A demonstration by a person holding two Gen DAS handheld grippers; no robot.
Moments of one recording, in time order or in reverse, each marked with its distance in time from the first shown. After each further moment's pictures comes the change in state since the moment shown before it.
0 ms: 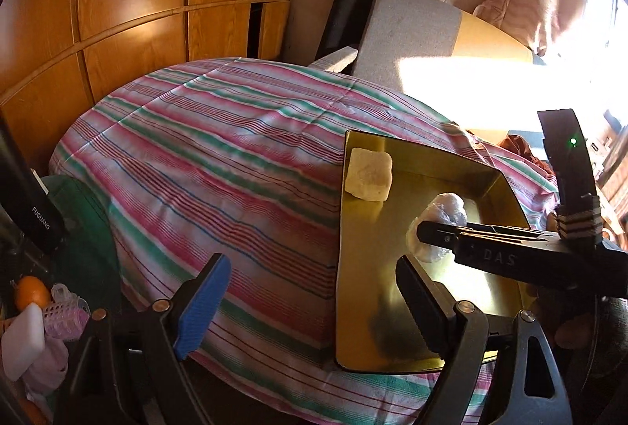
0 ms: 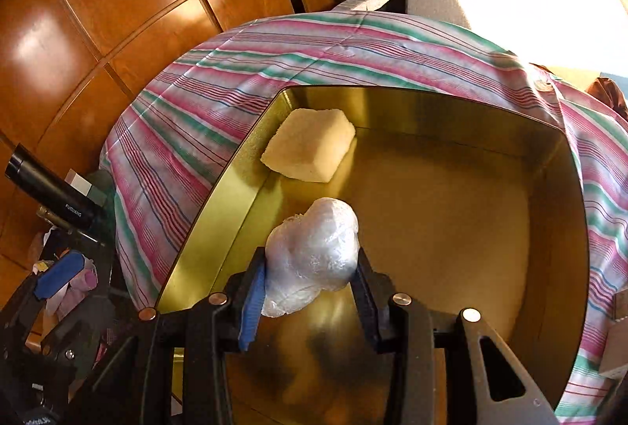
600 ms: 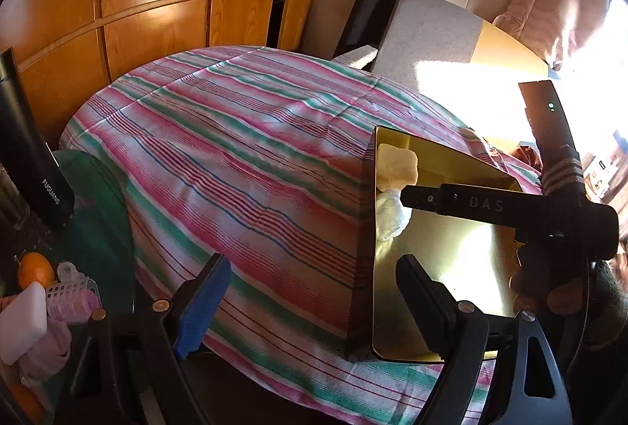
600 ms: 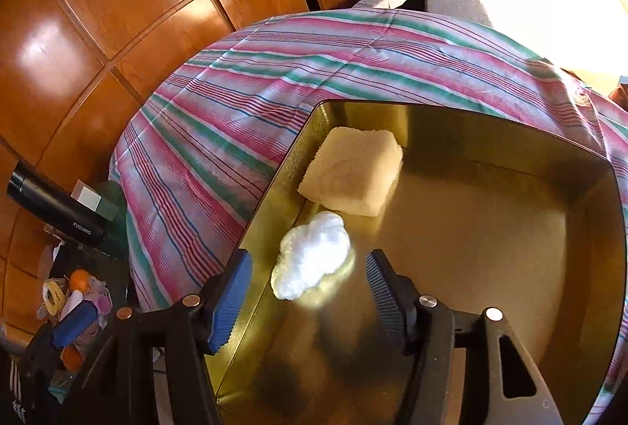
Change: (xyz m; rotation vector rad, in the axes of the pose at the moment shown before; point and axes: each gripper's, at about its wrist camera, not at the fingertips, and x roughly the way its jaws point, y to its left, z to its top) left arm 0.000 0.022 -0.007 -0.061 0.014 0.015; right arm 0.020 0.019 0.028 0.014 -0.002 0.040
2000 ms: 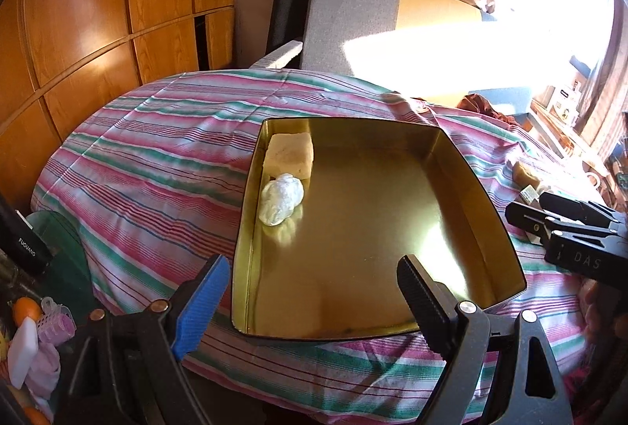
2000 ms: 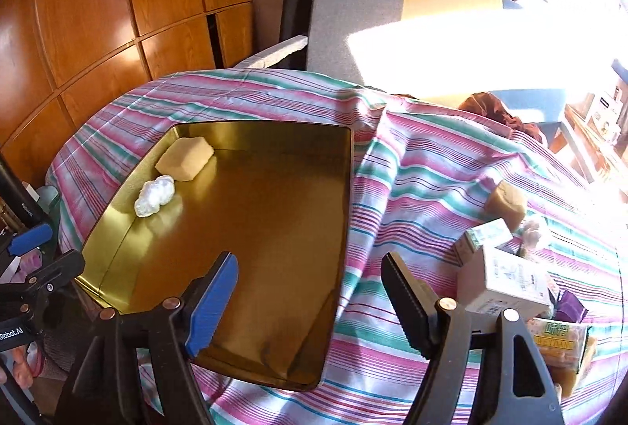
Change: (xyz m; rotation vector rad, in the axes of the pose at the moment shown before) left arm -0.021 -0.108 -0.023 0.256 -0.001 -0.070; right arm -0.157 -0.101 -0.110 0.036 -0.225 -0.362
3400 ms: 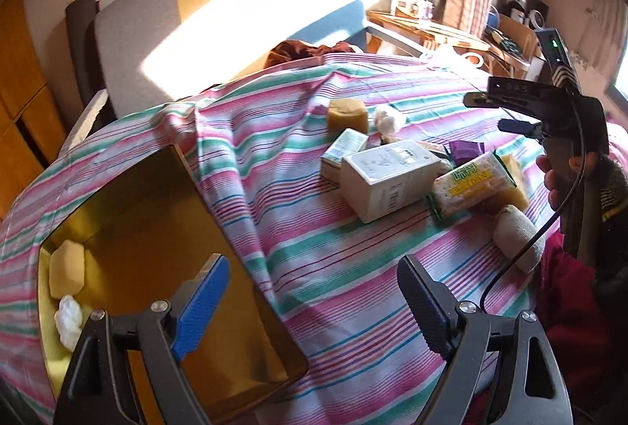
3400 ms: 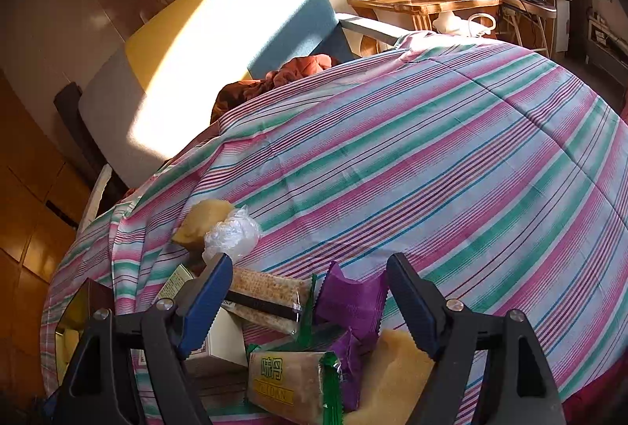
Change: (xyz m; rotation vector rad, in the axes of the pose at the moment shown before) left arm 0.047 -0.242 0.018 0.540 0.098 -0.356; right arm -0.038 -0.312 -0.072 0.767 -0.087 -0.228
